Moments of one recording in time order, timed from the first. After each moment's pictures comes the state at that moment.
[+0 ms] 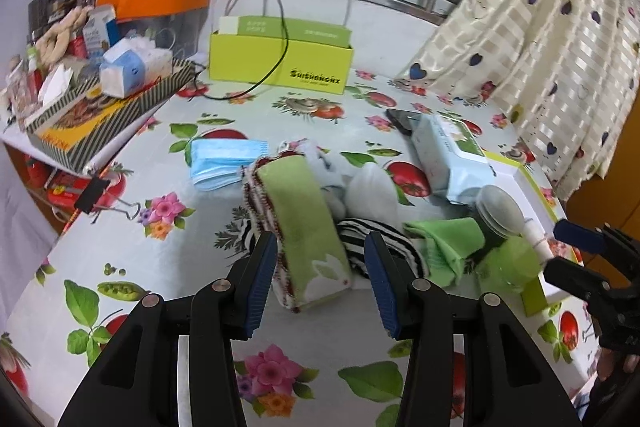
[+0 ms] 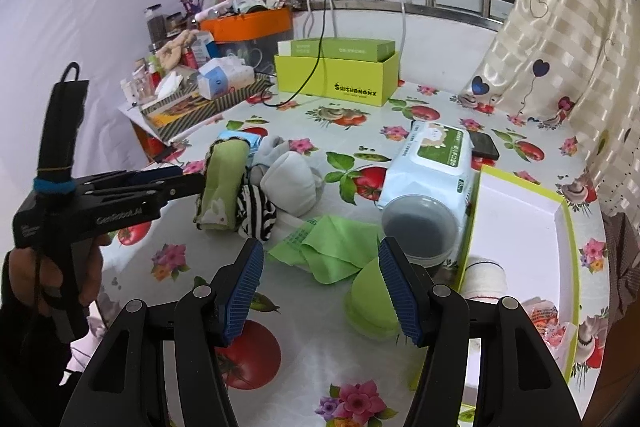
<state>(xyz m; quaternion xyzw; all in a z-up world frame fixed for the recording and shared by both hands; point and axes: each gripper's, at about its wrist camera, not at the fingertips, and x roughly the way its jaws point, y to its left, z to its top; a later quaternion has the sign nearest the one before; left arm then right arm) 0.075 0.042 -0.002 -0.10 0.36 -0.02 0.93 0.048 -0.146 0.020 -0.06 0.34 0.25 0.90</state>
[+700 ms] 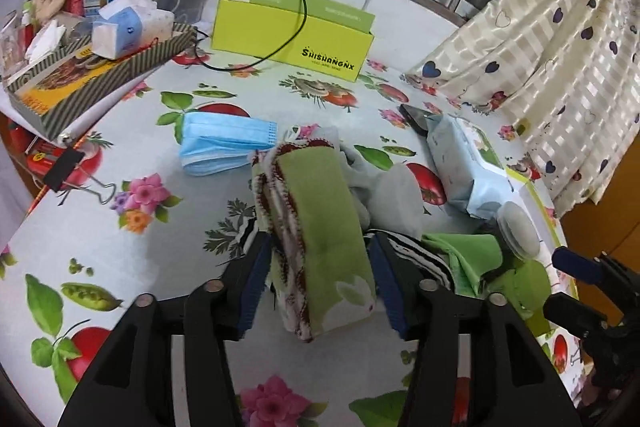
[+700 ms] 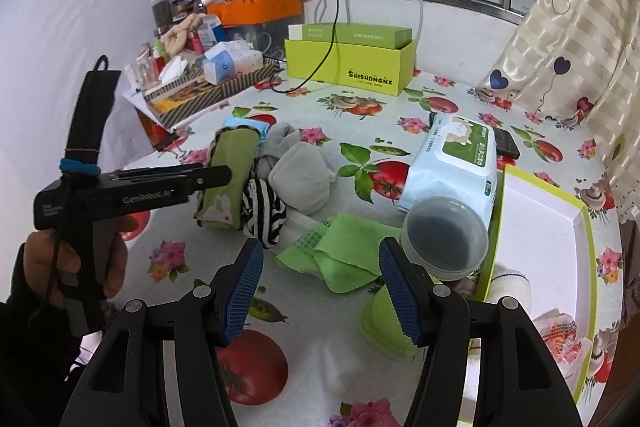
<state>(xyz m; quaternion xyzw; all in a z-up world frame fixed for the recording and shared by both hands) 0.108 0.061 -0.032 -0.15 0.38 -0.03 0.91 0.066 -0.124 0.008 -0.08 0.36 0.26 0.89</state>
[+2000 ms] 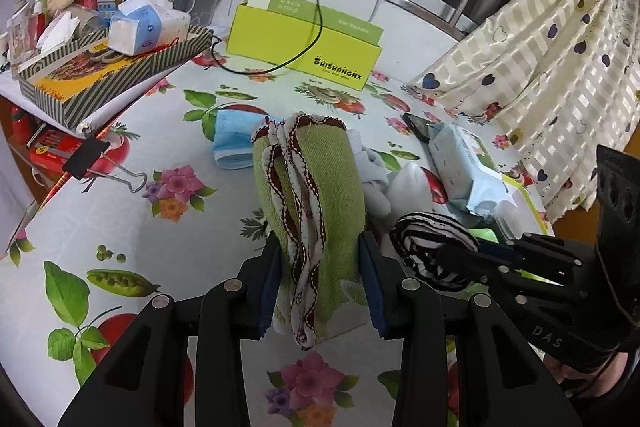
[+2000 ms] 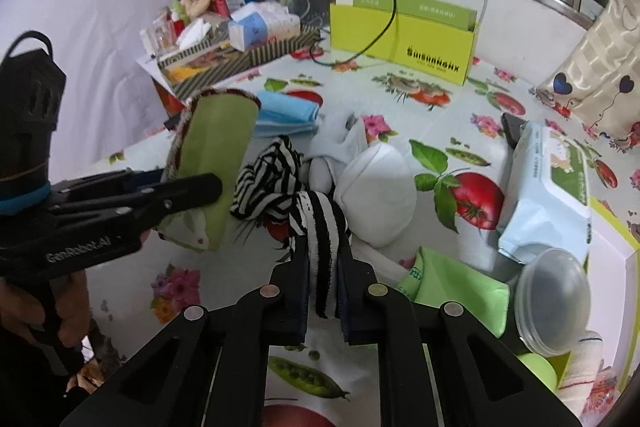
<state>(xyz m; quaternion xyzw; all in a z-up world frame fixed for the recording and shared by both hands) 0.077 0.089 -0.028 -0.17 0.36 -0.04 0.92 0.105 -0.043 -0.020 -0.11 0.39 0.30 0.86</state>
